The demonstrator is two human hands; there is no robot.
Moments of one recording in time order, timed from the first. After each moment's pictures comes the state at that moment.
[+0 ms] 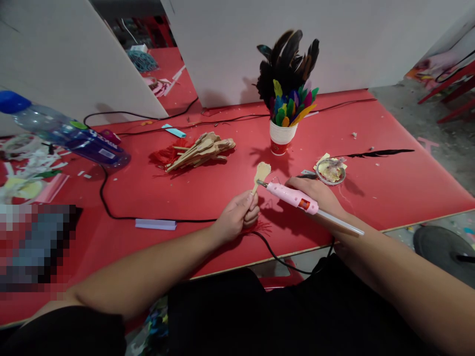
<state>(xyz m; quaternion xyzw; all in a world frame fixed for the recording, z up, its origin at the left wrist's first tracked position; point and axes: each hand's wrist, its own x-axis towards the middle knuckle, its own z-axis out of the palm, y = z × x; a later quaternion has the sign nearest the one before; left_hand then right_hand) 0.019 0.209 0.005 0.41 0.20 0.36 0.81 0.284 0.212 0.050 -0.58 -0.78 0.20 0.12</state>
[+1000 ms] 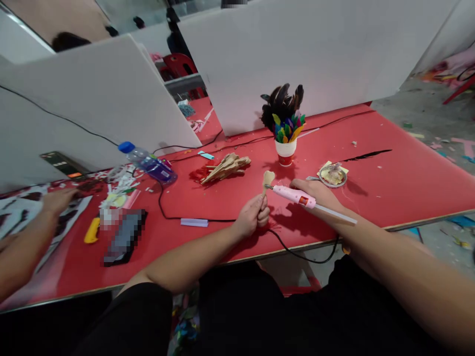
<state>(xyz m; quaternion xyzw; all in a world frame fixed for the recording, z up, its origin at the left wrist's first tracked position) 0.018 0.202 0.005 0.43 0.23 0.36 0.80 0.284 0.211 0.048 -0.54 -0.80 0.17 0.19</state>
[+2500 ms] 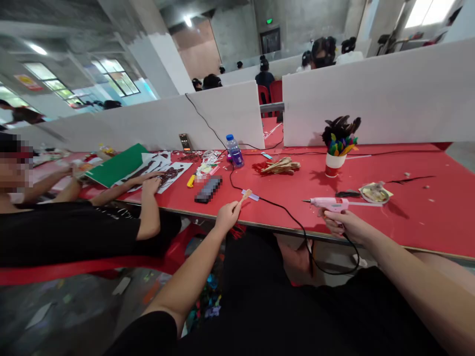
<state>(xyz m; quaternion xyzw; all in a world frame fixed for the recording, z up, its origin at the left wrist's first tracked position) -0.207 0.075 0.015 0.64 0.74 0.18 0.08 0.262 0.137 0.030 -0.36 -0.51 0.74 0.27</state>
